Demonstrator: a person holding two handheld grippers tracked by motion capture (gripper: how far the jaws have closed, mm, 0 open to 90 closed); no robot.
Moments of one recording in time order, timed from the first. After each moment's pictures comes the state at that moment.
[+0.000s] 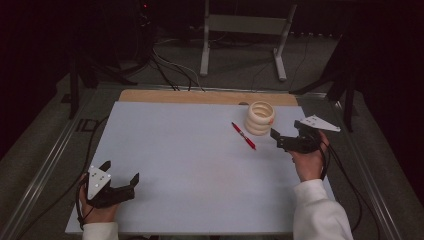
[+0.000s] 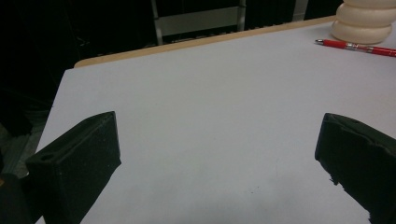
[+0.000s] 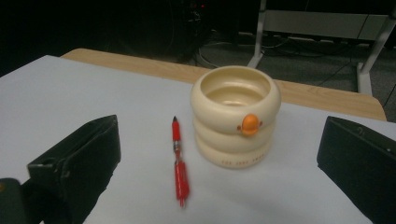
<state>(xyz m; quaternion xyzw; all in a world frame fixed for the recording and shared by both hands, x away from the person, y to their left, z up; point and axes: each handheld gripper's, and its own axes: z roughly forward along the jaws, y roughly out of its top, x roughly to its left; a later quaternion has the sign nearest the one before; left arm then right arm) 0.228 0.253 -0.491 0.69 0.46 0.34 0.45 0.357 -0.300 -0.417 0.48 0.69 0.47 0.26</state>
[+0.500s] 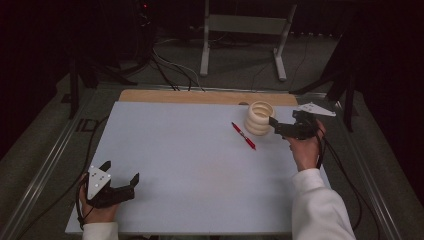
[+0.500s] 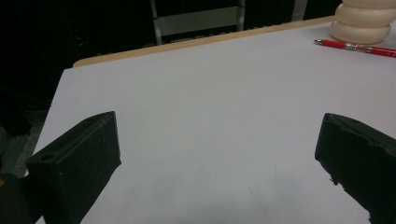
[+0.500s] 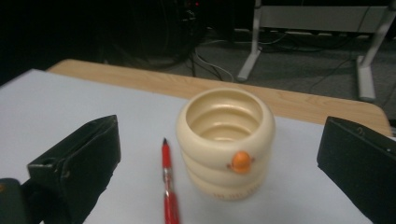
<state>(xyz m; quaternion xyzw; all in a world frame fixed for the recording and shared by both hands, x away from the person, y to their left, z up) 0.228 0.253 -0.491 0.69 0.46 0.34 0.45 0.395 -0.297 -0.406 0.50 0.69 0.46 0.25</state>
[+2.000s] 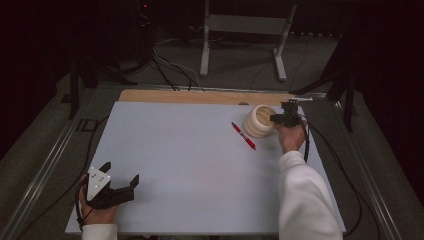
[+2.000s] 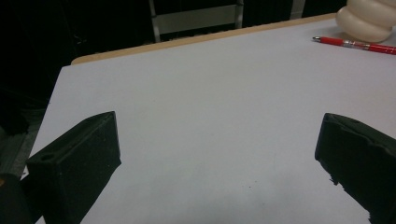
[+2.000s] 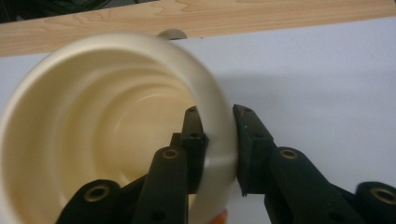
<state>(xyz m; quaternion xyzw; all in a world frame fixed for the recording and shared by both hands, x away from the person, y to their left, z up) 0.226 0.254 -0.493 0.69 0.46 0.34 0.45 0.478 -0.291 -0.459 0.67 0.65 0.32 0.17</state>
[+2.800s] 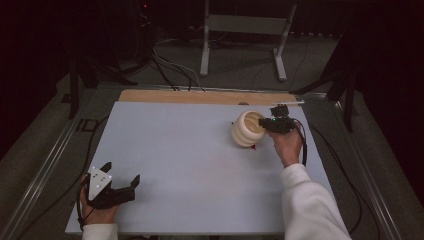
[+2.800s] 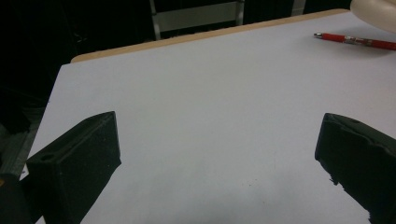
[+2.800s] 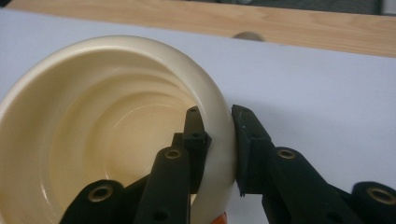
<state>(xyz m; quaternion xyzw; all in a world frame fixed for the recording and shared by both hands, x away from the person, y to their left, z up) 0.227 0.252 -0.494 0.69 0.46 0.33 0.44 0.430 -0.245 -0.427 0.55 0.74 0.35 0.17</state>
